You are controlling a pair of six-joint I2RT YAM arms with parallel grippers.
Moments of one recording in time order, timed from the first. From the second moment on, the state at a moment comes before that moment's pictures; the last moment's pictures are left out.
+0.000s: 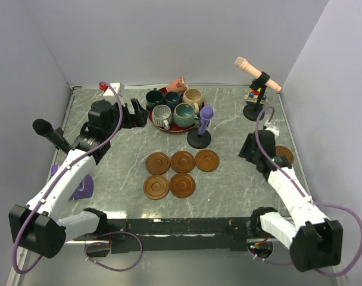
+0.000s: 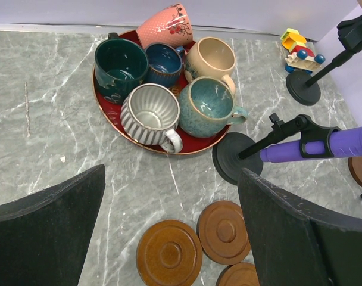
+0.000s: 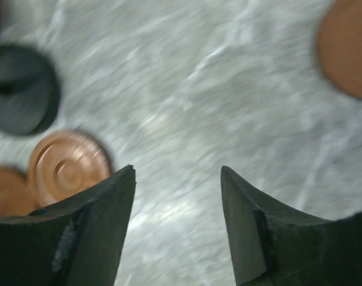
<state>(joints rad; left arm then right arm) -0.34 1.14 1.03 -0.12 0.05 -0.34 0.20 0.96 0.66 -0.46 0.24 0.51</state>
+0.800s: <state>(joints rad) -0.35 1.14 1.03 -0.12 0.08 -0.34 -0.32 1.64 1.03 -0.37 0.26 0.31</state>
